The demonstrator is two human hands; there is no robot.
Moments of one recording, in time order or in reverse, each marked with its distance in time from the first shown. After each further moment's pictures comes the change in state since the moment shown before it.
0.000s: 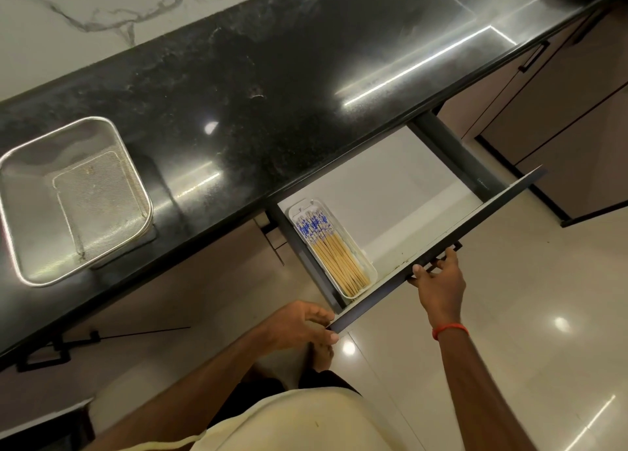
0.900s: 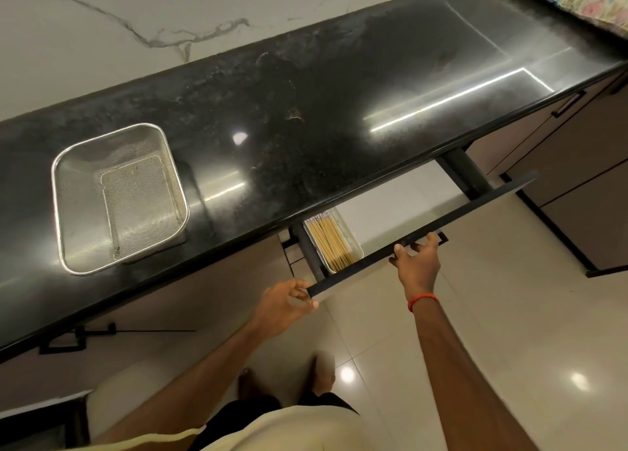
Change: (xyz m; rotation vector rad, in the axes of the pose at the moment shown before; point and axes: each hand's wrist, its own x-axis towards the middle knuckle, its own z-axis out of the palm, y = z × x) left_hand -0.012 0.000 -0.048 -0.045 0.518 0.026; right_hand 0.040 -0.064 0.086 0.116 -0.104 -0.021
